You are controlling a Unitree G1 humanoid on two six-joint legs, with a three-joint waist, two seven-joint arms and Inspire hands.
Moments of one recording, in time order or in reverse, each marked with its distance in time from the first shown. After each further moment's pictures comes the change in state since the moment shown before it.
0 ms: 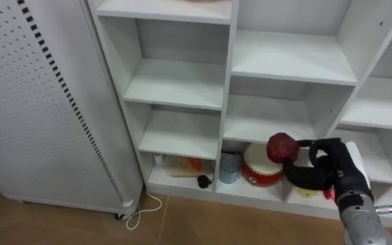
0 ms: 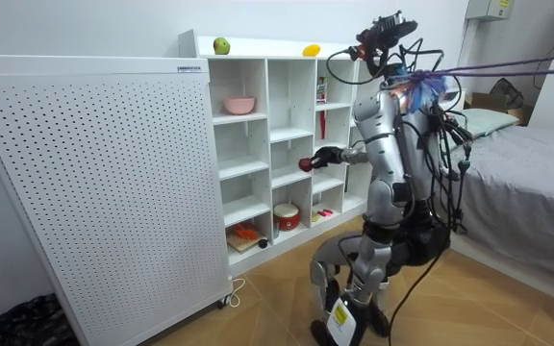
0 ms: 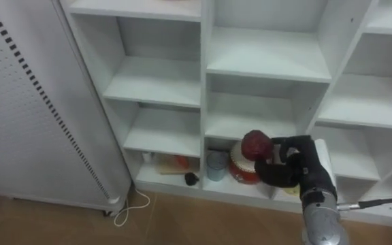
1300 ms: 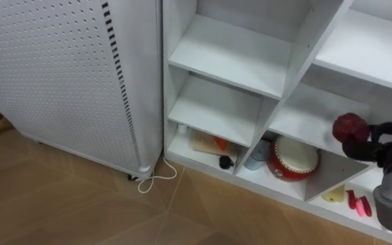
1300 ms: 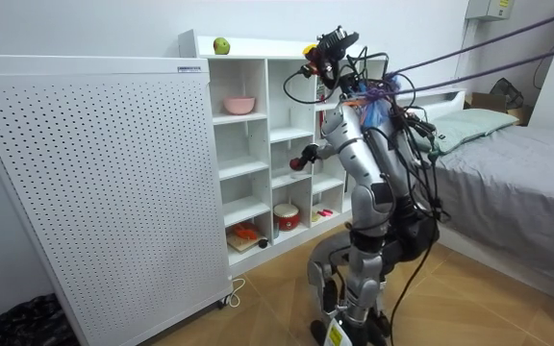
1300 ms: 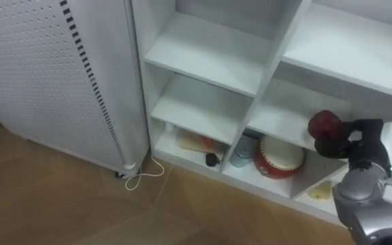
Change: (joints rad) left arm 0.098 0.225 -0.051 -0.203 -0.023 0.063 0.065; right arm -0.283 -0.172 0.202 0.327 0.405 0.131 -0.223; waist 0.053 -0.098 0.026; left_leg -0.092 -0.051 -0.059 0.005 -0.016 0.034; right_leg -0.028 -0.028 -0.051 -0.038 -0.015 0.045
